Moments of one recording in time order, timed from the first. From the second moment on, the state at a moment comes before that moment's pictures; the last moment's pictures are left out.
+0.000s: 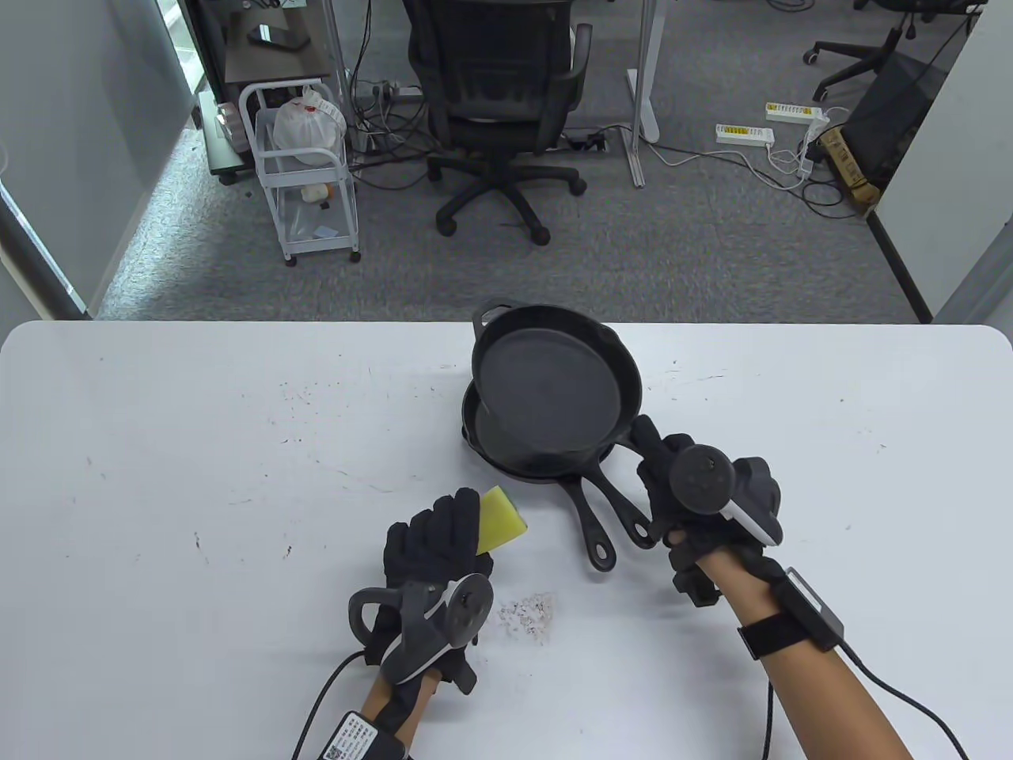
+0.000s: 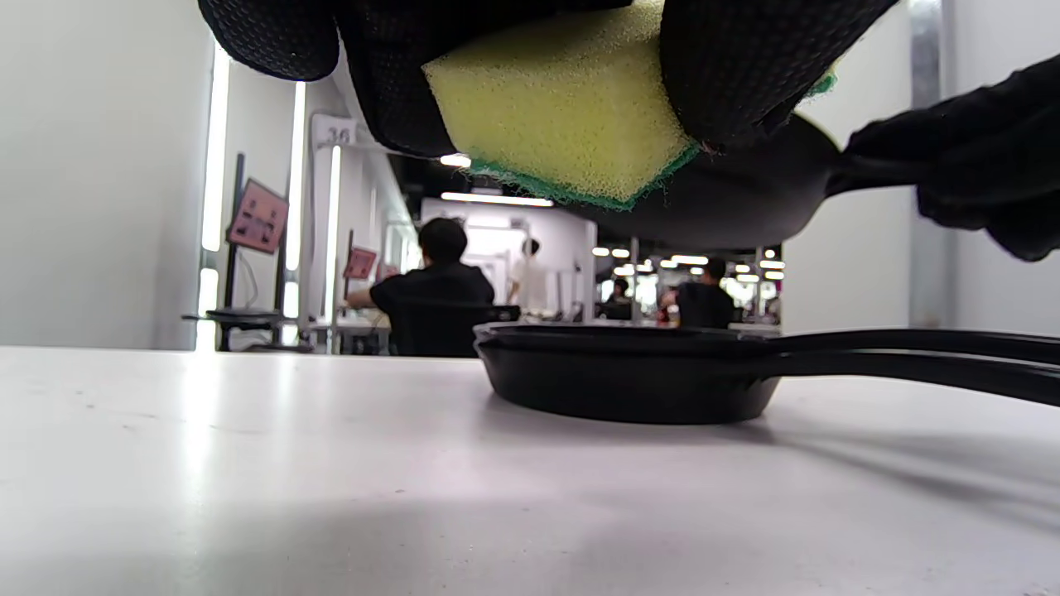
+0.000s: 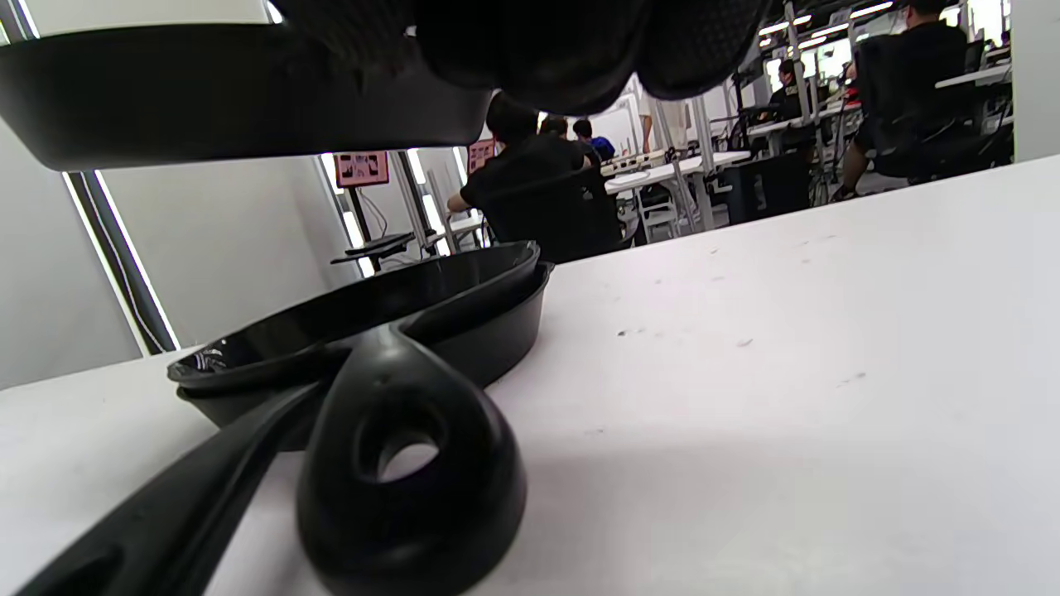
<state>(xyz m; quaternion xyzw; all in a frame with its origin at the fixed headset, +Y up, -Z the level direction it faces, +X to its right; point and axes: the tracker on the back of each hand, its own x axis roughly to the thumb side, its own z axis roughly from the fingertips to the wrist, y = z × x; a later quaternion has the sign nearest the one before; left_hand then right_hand) -0.106 -0.709 -0.274 0.15 -0.06 0.03 0.99 0.195 -0.701 -0.402 0.10 -0.01 0.98 0.17</state>
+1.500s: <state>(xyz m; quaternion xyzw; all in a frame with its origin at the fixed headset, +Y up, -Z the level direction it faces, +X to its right) -0.102 -0.715 -0.279 0.06 -0.05 0.01 1.00 0.260 -0.727 -0.281 0.10 -0.01 0.99 0.14</state>
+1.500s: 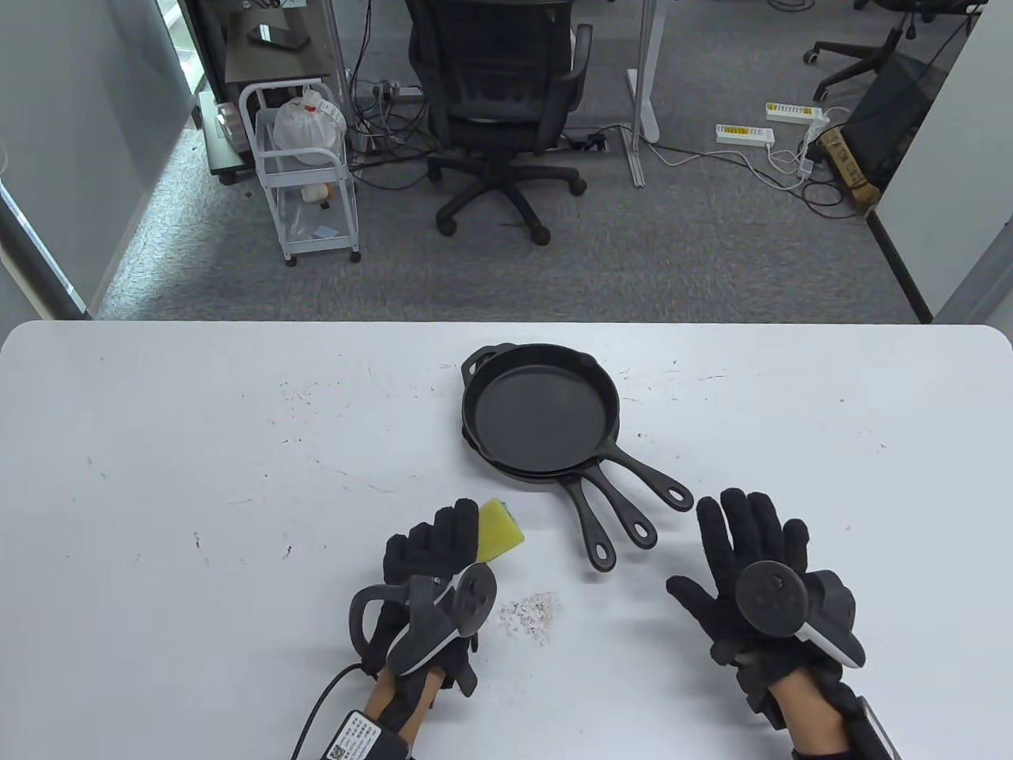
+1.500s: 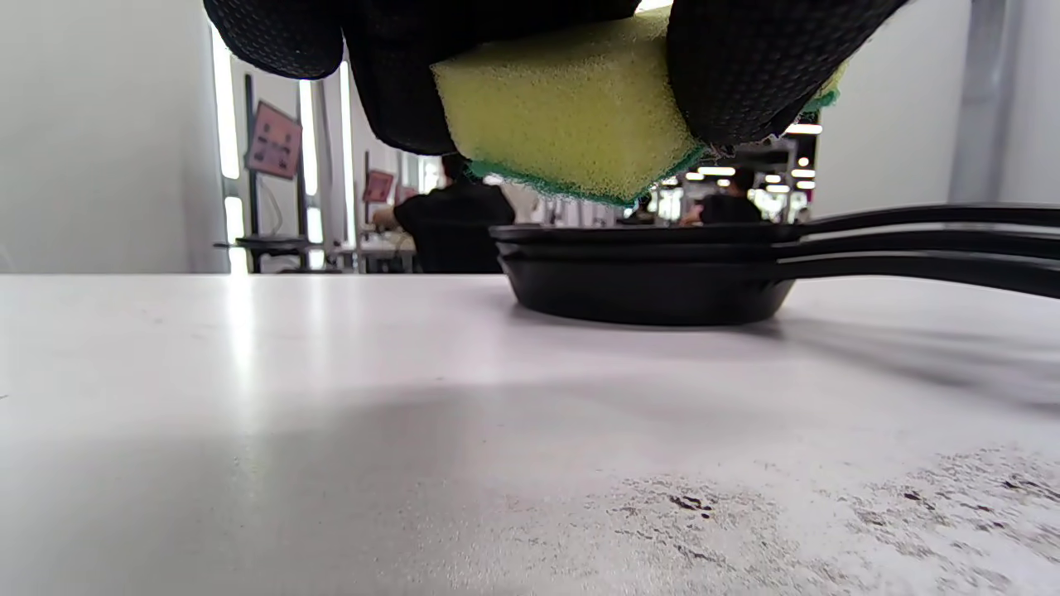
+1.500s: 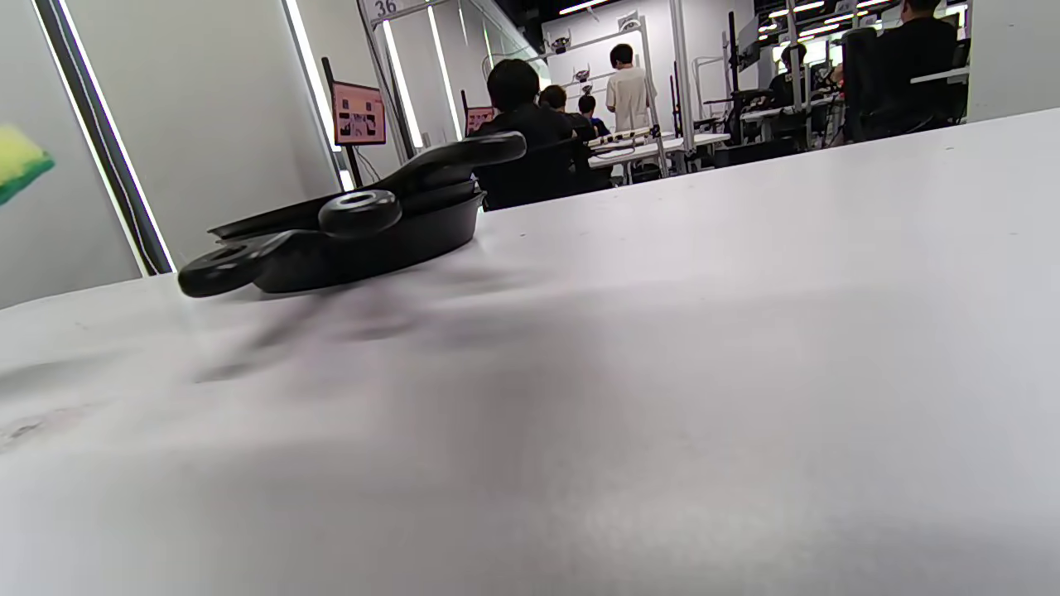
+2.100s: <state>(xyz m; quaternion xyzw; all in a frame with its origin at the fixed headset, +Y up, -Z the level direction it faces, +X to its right) -0.090 -0.753 -0.293 -0.20 -0.10 -0.04 0.97 0.252 -0.735 -0.279 0.12 0.04 0.98 0.15</state>
